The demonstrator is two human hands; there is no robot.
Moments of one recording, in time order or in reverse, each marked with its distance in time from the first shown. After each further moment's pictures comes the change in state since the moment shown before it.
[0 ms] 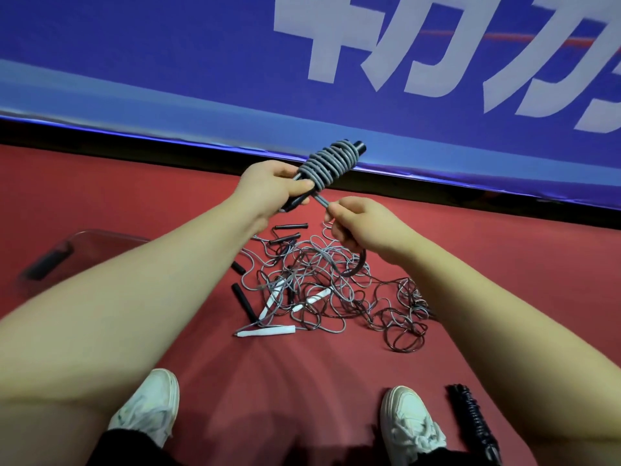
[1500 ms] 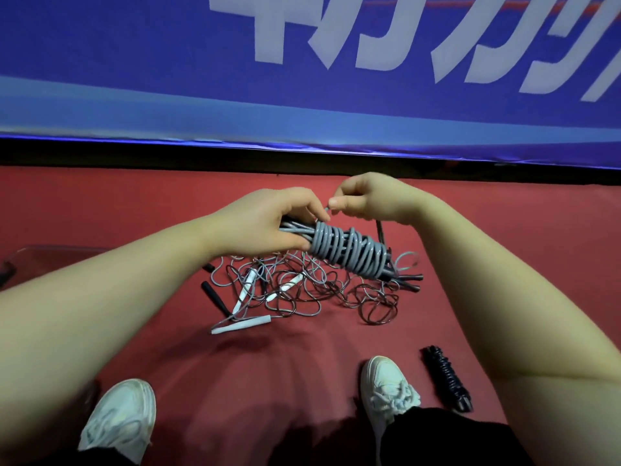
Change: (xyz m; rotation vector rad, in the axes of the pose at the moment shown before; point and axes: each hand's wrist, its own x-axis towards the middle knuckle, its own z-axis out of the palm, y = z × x) left_hand -0.038 -0.008 0.029 0.694 -0.690 0.505; right_hand -0.016 0.039 -0.077 -0.290 -0.067 -0.004
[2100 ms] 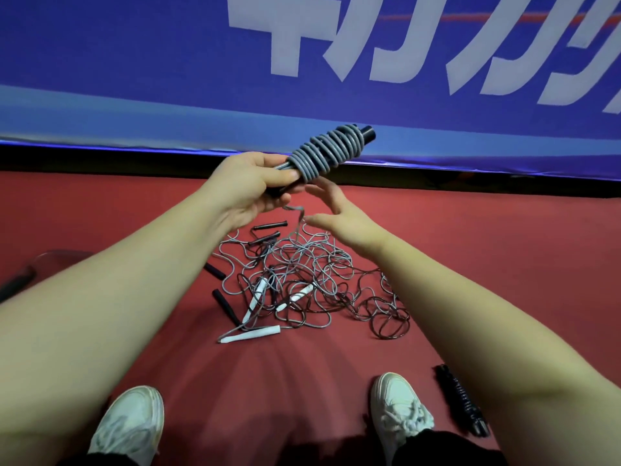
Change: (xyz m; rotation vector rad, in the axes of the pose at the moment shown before) left_hand 0.024 -0.001 -0.032 -0.962 0.512 -0.390; right_hand 0.032 -0.008 0.060 0.426 0.101 -0.095
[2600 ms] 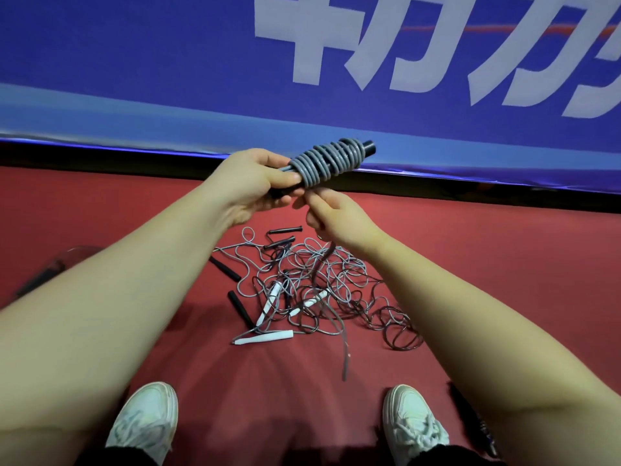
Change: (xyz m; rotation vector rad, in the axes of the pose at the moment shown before) left_hand -0.006 0.015 -0.022 0.133 0.101 -0.003; right_hand 0.012 -0.034 0.031 0.018 0.031 -0.048
